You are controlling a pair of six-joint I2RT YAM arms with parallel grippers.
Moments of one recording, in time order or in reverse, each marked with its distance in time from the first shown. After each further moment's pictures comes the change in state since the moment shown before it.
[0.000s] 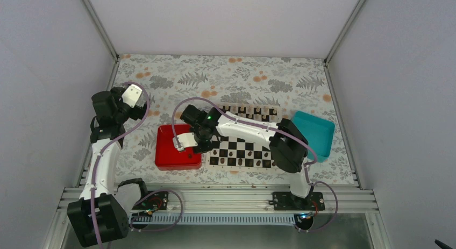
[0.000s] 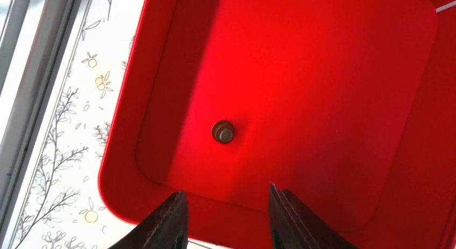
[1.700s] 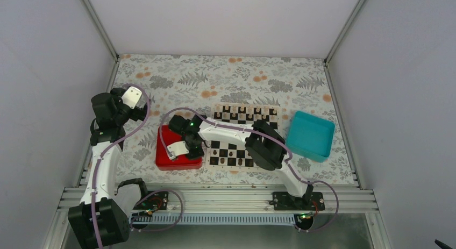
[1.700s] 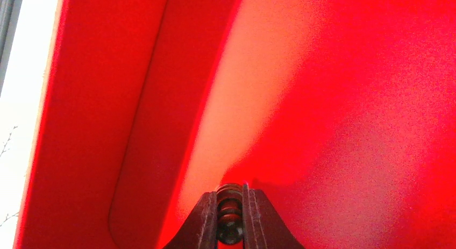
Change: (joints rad) left arm 0.000 -0.036 -0.017 0.007 0.016 0.003; right arm 0.066 0.252 0.187 -0.079 0.048 -0.008
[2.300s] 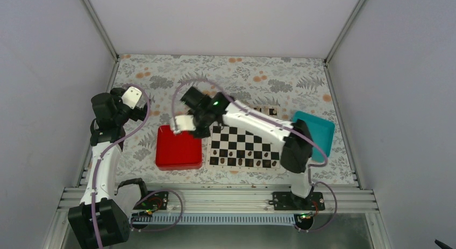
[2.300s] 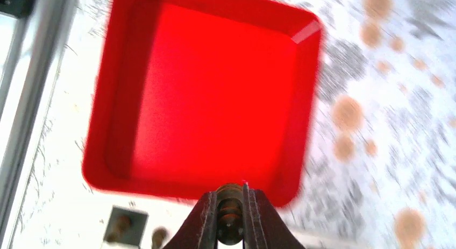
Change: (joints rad) left arm 0.000 -0.003 0.000 0.000 0.001 0.000; right arm -0.070 -0.245 0.049 -0.044 0.006 0.054
